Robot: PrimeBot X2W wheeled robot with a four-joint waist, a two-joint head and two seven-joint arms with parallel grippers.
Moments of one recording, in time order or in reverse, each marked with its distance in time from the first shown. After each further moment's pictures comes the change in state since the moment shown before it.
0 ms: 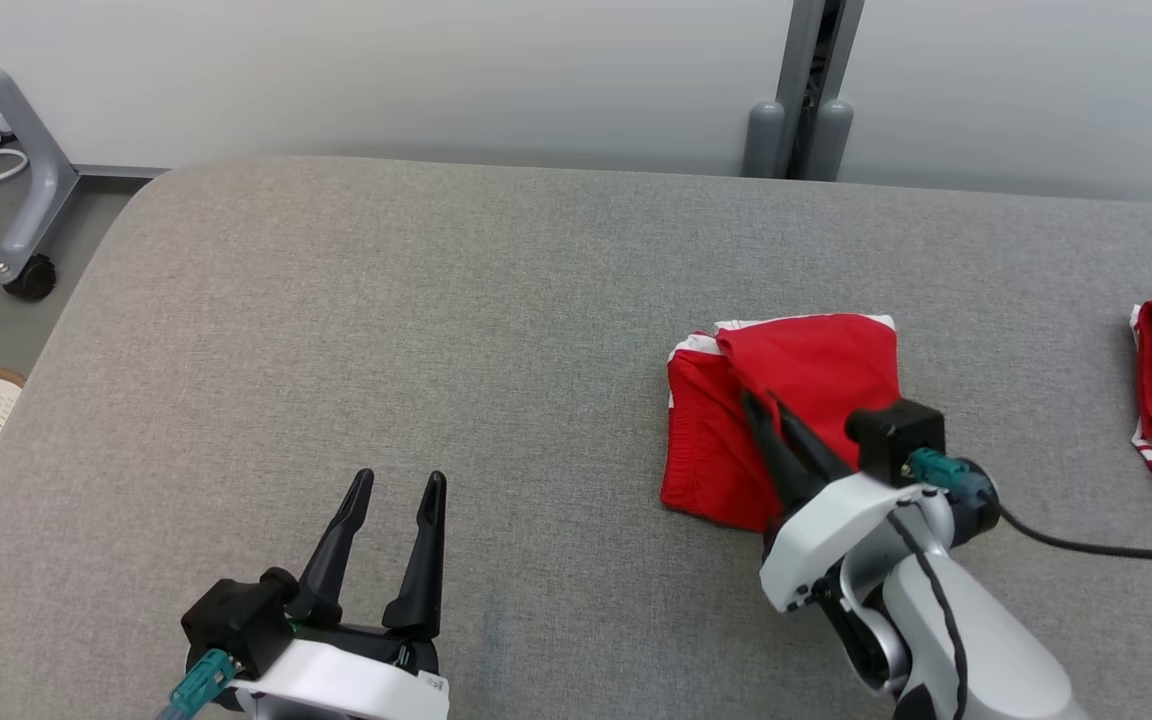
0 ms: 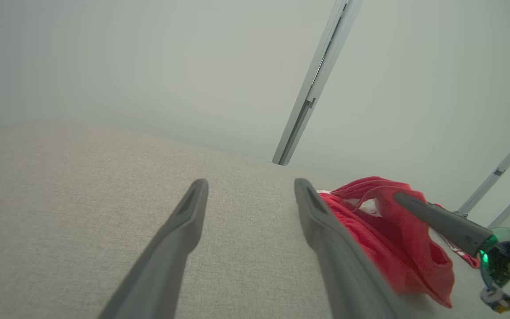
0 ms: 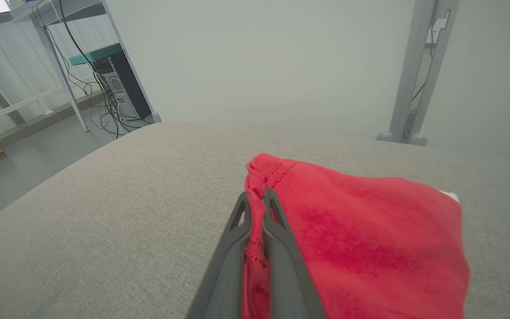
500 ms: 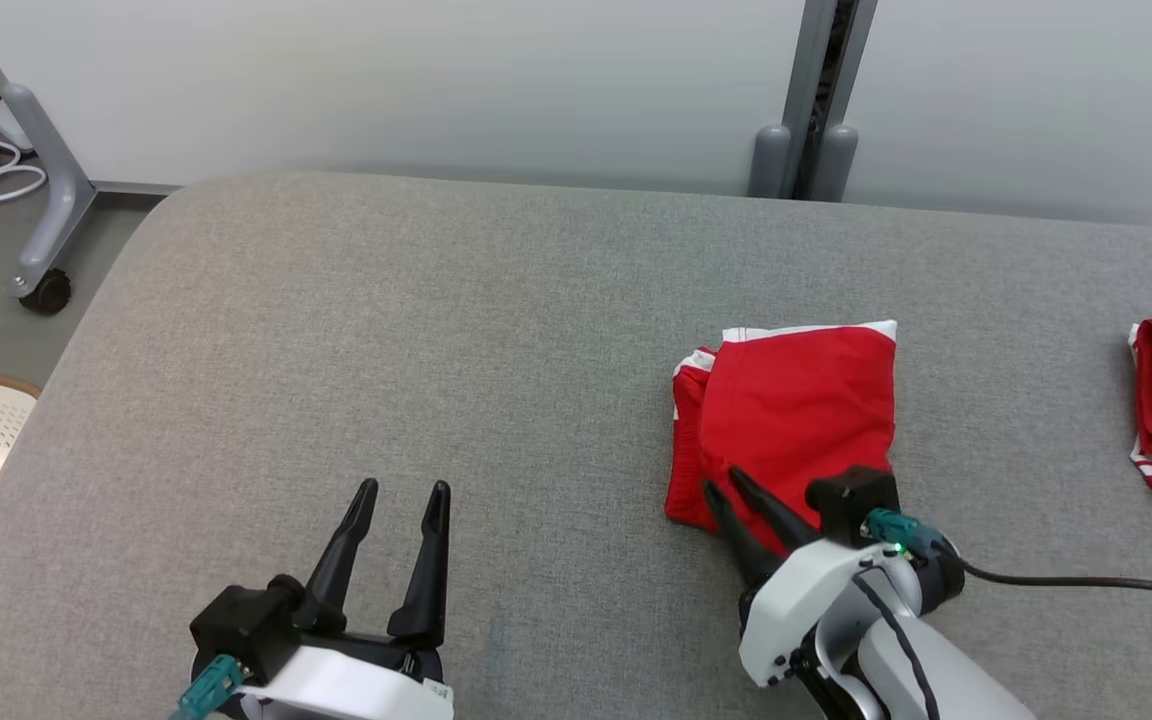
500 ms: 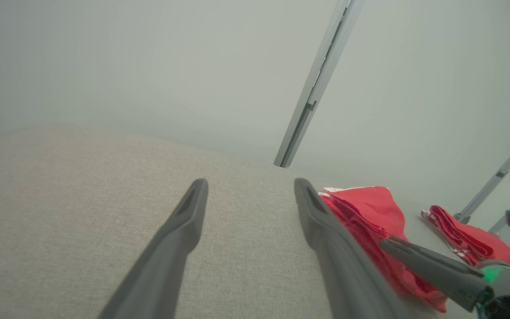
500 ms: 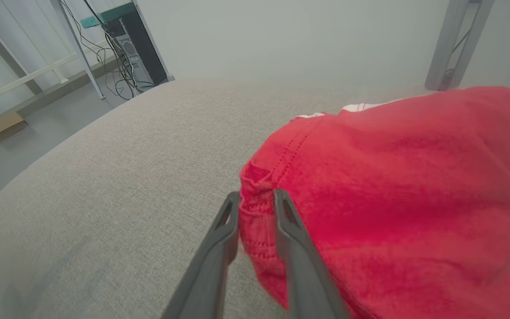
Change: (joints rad) left arm 0.004 0.000 -0.009 0.012 0.000 0.010 0.000; right arm 0.050 0.004 0.110 0.050 0.070 0.000 0.021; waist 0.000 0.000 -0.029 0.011
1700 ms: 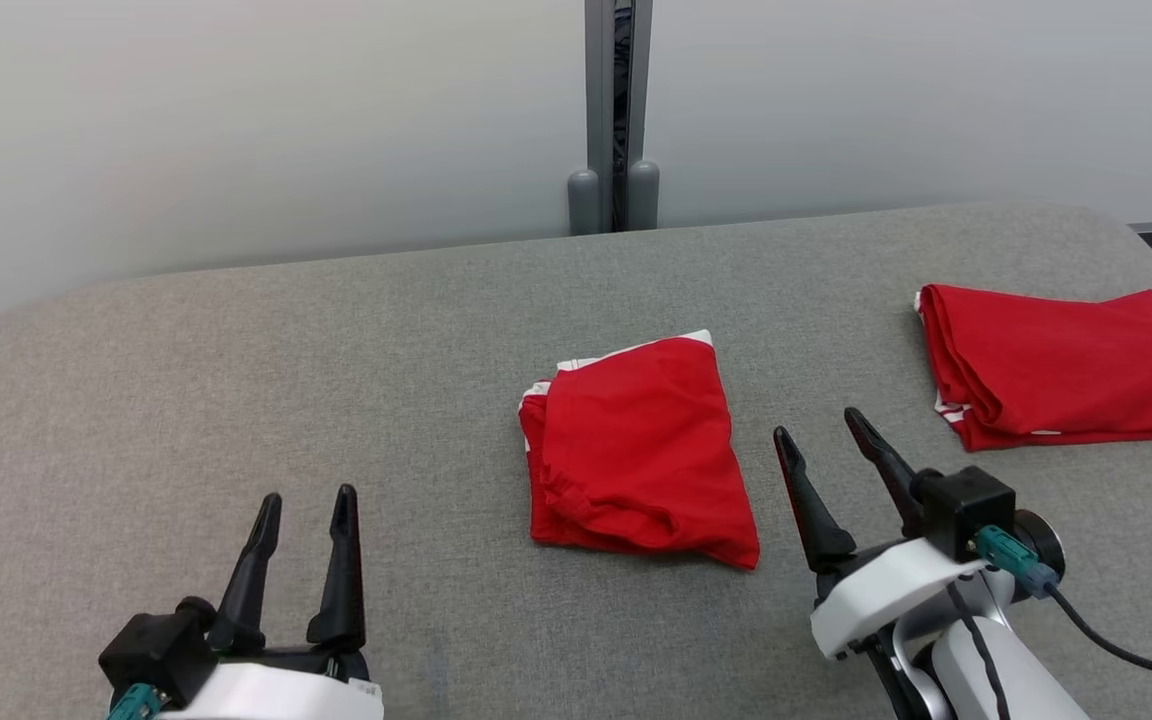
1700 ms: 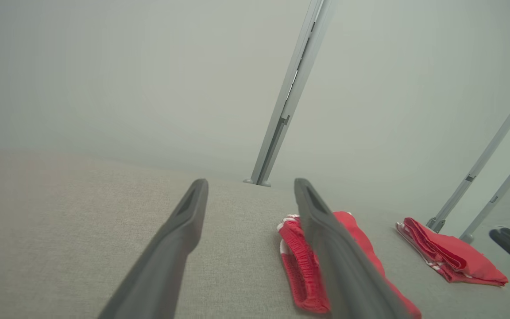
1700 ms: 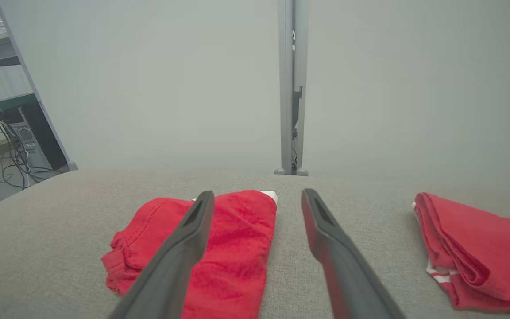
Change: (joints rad) left arm 0.043 0.000 0.118 -0.042 0.009 0.037 0.000; right arm 0.099 -0.010 -0.226 -0.169 -0.197 0.000 -0.105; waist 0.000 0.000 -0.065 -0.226
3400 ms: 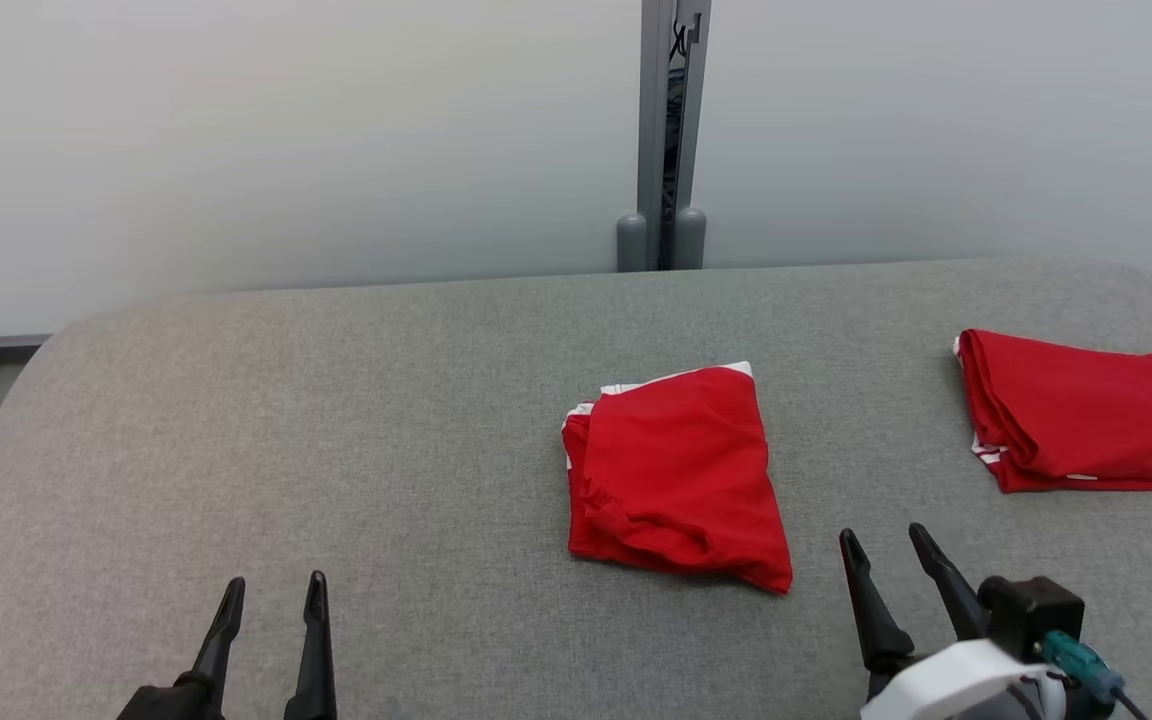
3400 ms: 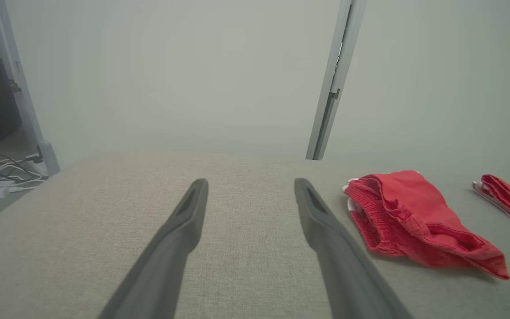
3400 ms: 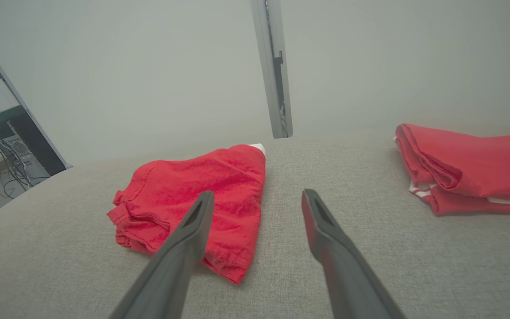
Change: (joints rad) left arm 0.132 0.000 0.086 0.011 0.203 0.031 0.000; right arm 0.238 -0.005 -0.127 -0.068 0.057 0.000 0.000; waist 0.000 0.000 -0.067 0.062
